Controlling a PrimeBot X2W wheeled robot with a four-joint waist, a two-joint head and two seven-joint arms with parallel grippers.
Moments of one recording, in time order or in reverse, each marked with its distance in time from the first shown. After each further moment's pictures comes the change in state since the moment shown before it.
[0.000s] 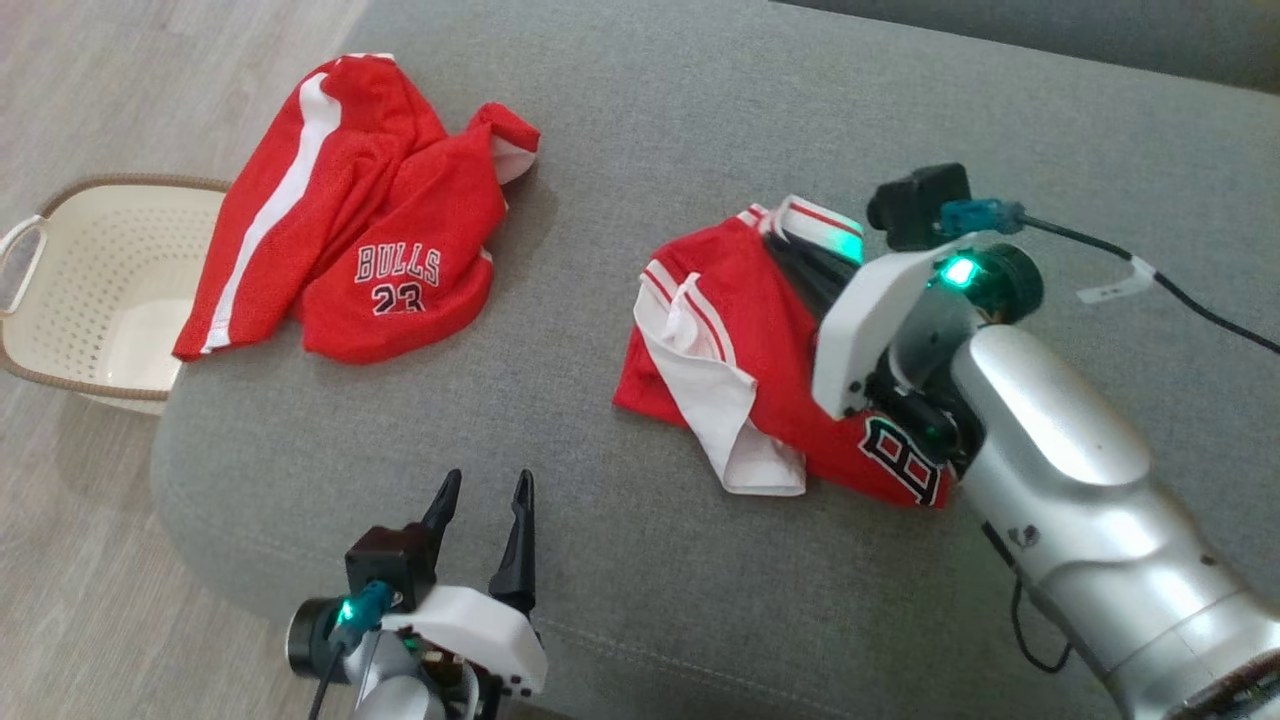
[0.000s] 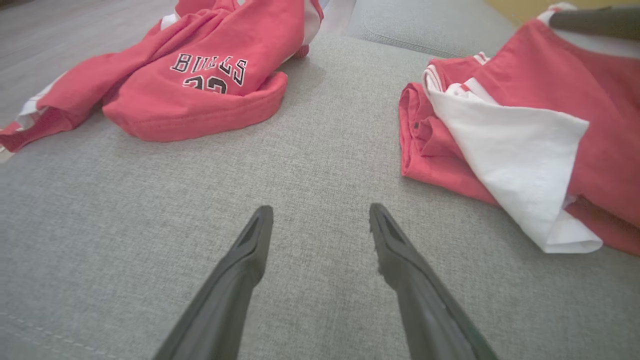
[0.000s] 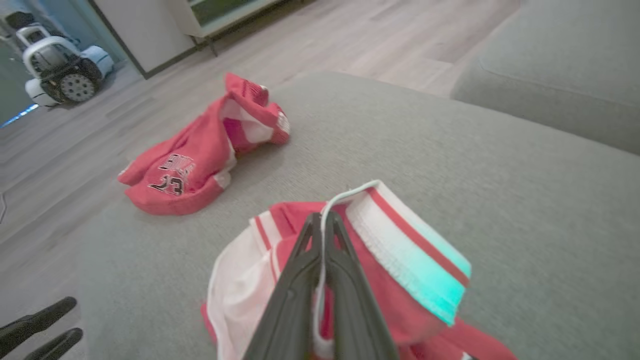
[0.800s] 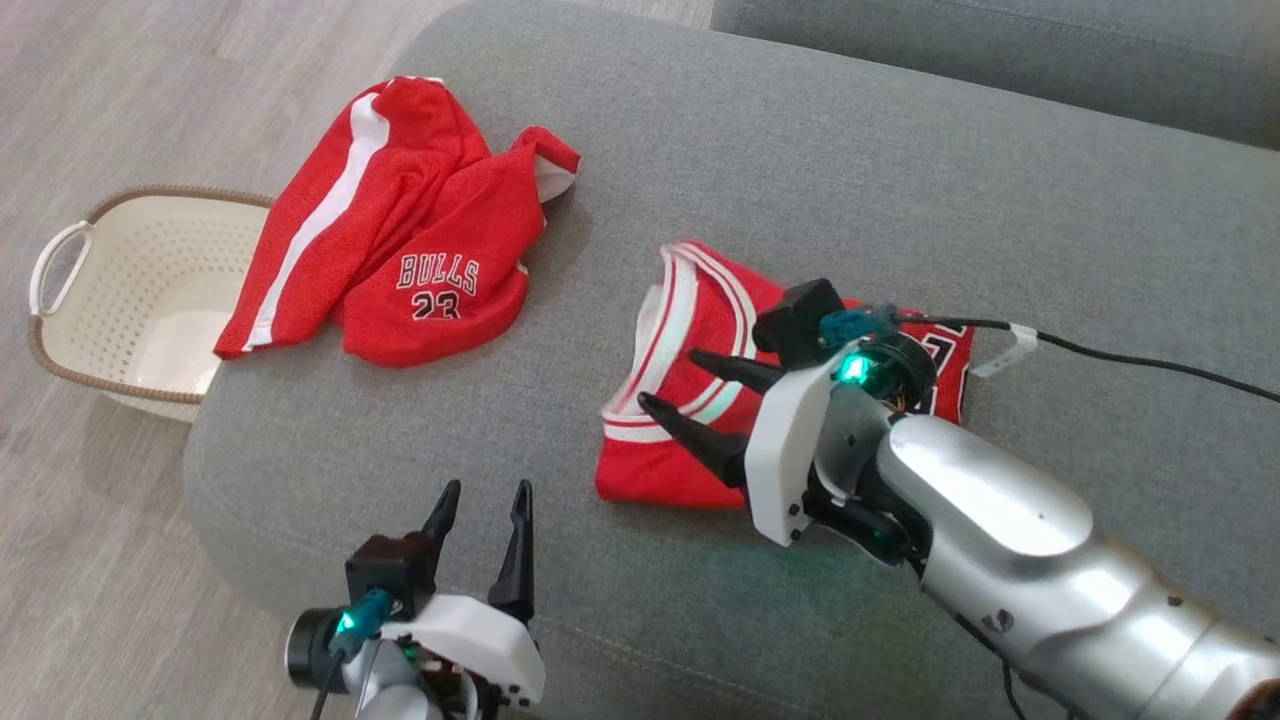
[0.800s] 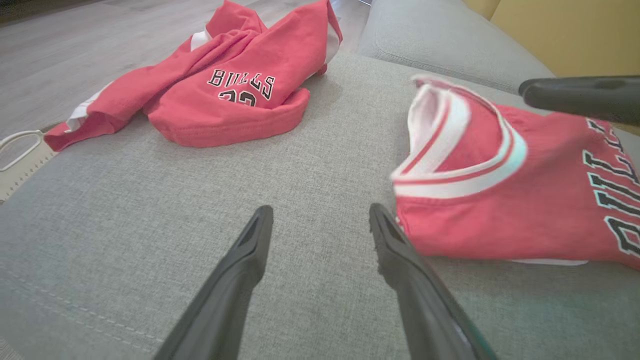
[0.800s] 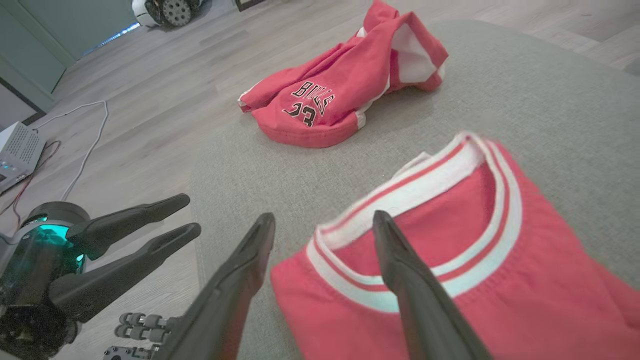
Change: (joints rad) left arm 0.009 0.000 0.001 0.010 0.001 -0.006 0.000; right arm 0.021 -0.070 0.364 -0.145 0.203 0.000 0.025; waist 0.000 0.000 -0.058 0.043
